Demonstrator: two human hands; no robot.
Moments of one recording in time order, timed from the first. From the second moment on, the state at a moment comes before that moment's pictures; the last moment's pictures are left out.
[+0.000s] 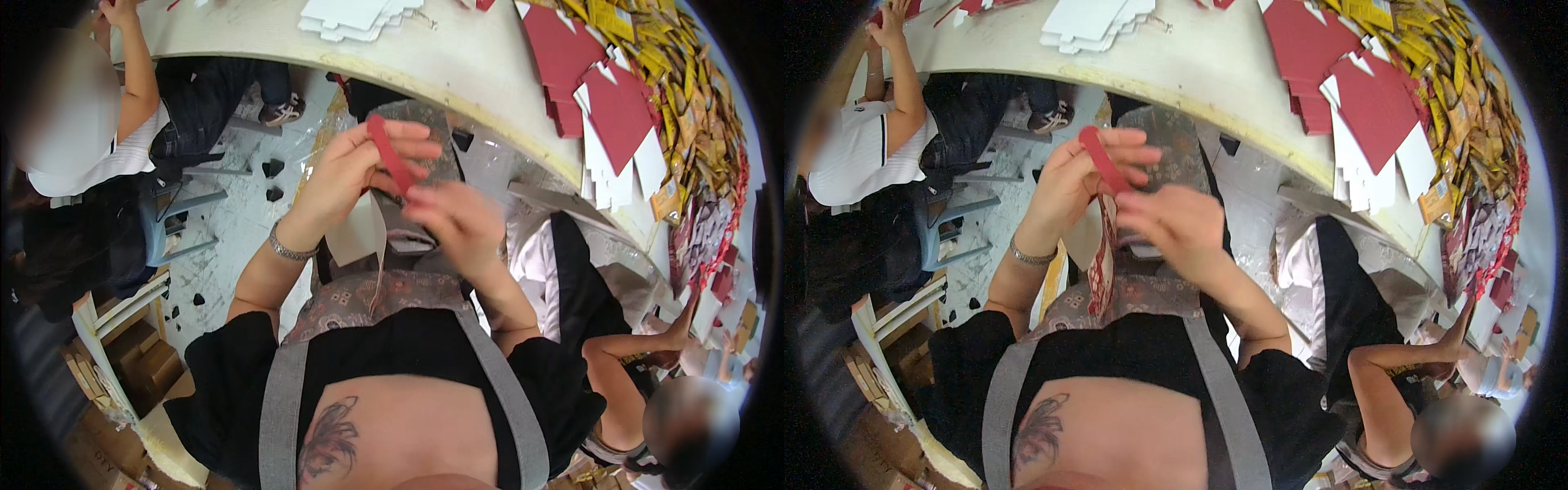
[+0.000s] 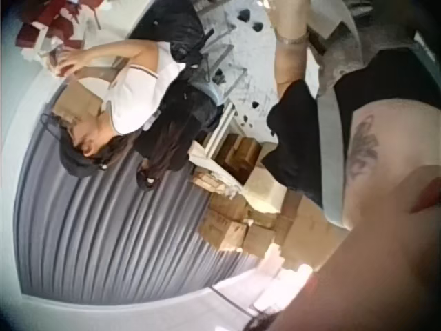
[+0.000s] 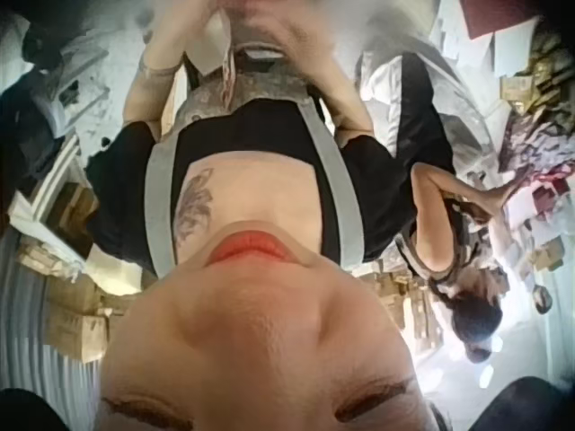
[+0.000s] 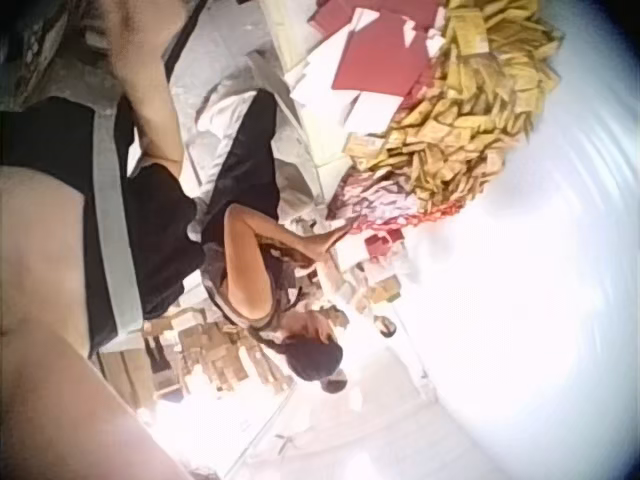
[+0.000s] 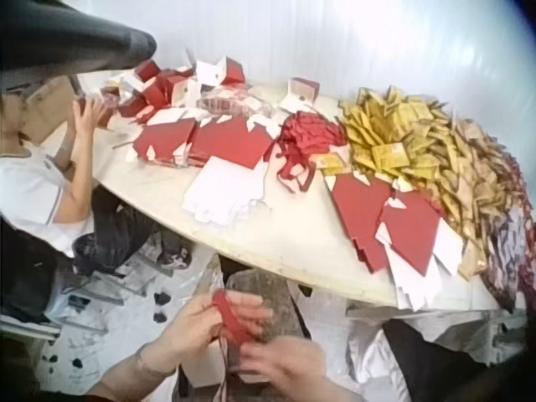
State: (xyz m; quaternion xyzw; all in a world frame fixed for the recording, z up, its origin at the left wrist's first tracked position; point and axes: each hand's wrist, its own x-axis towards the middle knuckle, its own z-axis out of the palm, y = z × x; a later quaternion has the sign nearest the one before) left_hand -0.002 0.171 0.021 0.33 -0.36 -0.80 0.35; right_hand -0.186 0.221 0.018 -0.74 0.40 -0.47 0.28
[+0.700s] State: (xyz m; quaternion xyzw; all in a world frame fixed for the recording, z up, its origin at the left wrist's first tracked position) left_hand -0.021 0.187 0.021 0.44 -0.55 -0.67 0.24; right_hand -0.182 0.211 0.001 -0.29 0.42 -0.56 0.65
